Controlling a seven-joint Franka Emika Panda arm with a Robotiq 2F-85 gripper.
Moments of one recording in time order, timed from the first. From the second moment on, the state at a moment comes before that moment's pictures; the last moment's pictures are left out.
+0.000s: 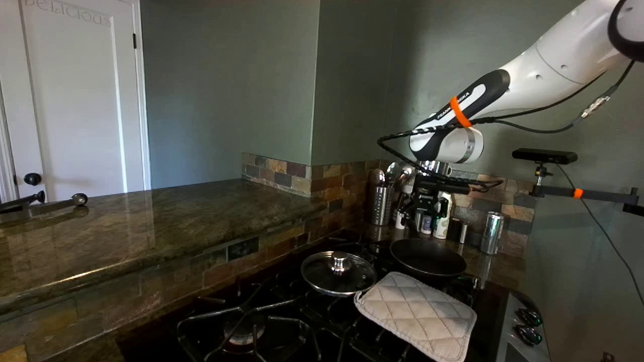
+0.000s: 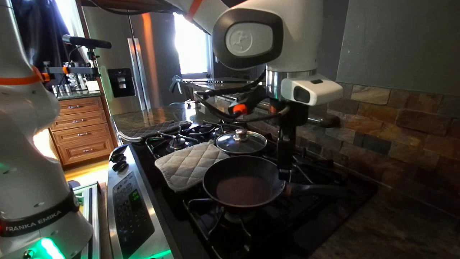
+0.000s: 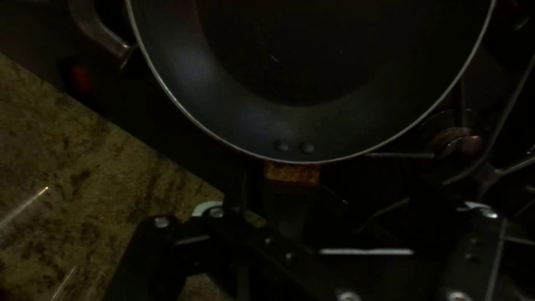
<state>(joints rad) -0.28 0.05 -0.30 -2.18 0.08 2.30 0.25</state>
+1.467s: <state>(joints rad) -0.17 -0.33 -0.12 -2.48 -0.04 1.98 0.12</state>
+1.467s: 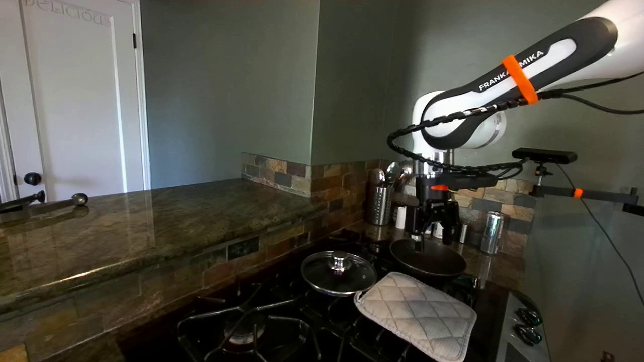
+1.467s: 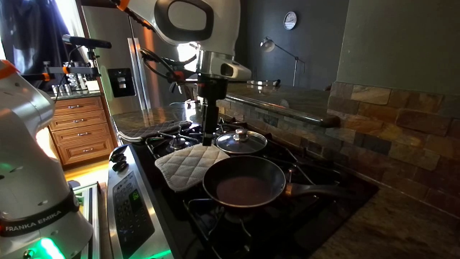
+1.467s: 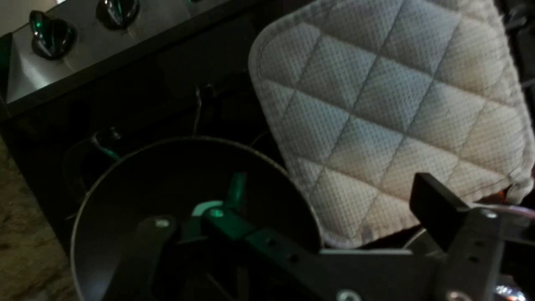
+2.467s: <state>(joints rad) -0.07 -0.52 -0.07 -2.76 -0.03 2.24 -0.10</state>
